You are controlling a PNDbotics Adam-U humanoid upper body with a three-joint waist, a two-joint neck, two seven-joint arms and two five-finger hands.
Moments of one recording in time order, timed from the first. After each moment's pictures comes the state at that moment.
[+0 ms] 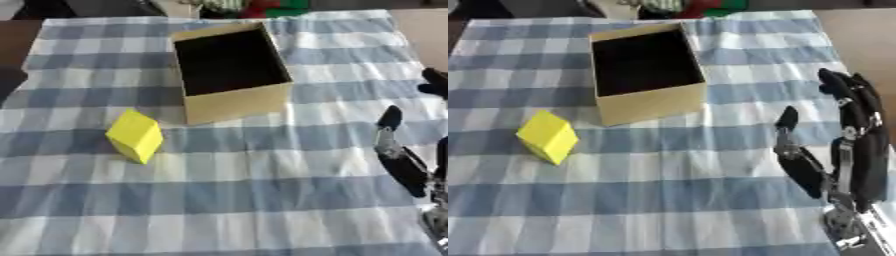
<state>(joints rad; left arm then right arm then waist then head) -0.50 0.88 0.00 -1.95 -0.36 -0.37 -0.24 -0.02 -0.47 0.12 -1.98 0.81 -0.08 -0.72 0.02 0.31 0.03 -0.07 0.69</state>
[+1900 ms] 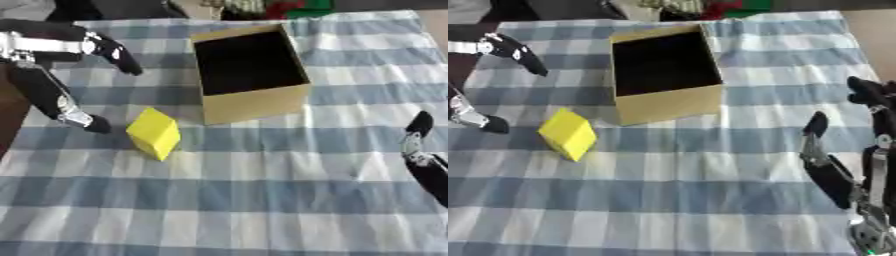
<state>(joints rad) -0.86 0.80 -0.35 -1.56 -0.15 -0.09 -0.90 -0.02 -0.47 0.12 -1.98 0.79 -0.06 -0.68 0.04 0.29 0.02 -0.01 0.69</state>
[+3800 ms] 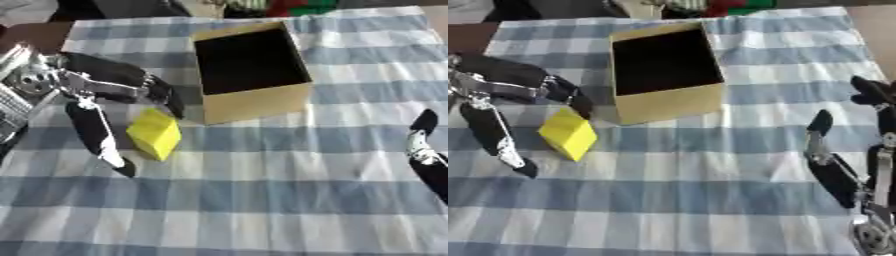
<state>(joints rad) -0.88 0.76 -0.53 -1.65 -0.37 -0.23 -0.88 -0.04 -0.47 0.13 -1.98 0.77 -0.05 -0.67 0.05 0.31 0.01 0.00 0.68</state>
